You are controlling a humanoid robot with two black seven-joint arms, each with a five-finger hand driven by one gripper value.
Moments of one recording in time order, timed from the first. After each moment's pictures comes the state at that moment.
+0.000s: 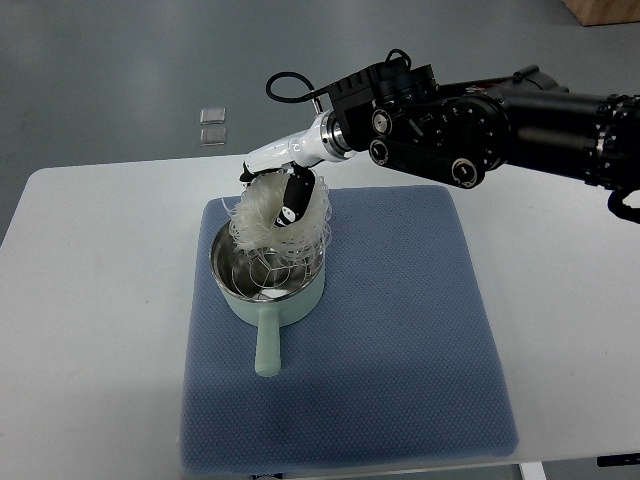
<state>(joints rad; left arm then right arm) -0.01 0.00 -0.04 -0.30 0.01 -0.02 0.09 1.58 0.00 -0.35 0.77 -0.87 0.35 0.20</state>
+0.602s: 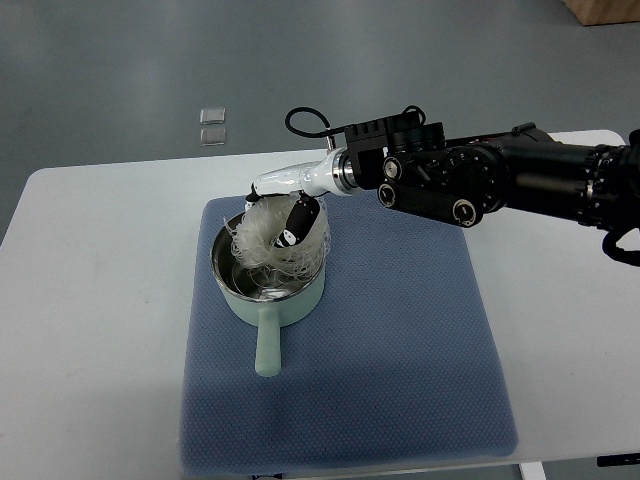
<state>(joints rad) -0.01 0.00 -0.04 -0.30 0.01 -0.02 0.09 1.45 0.00 -0.33 0.77 -0.87 0.22 0.22</state>
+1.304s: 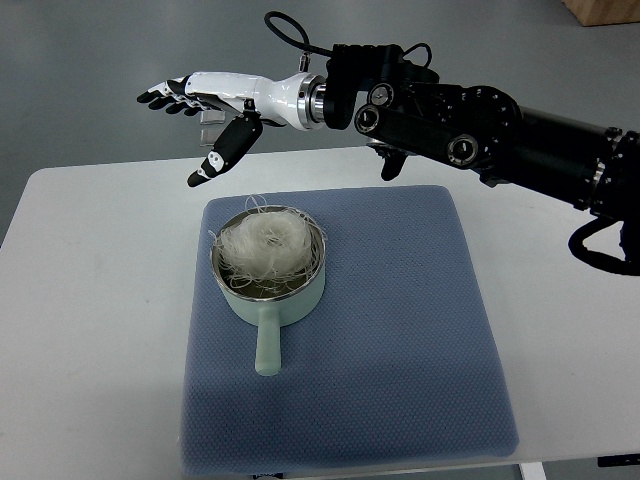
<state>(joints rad) -0.01 0.00 -0.04 -0.30 0.01 -0.02 0.09 1.40 -0.02 0.16 0.77 -0.69 0.24 0.22</state>
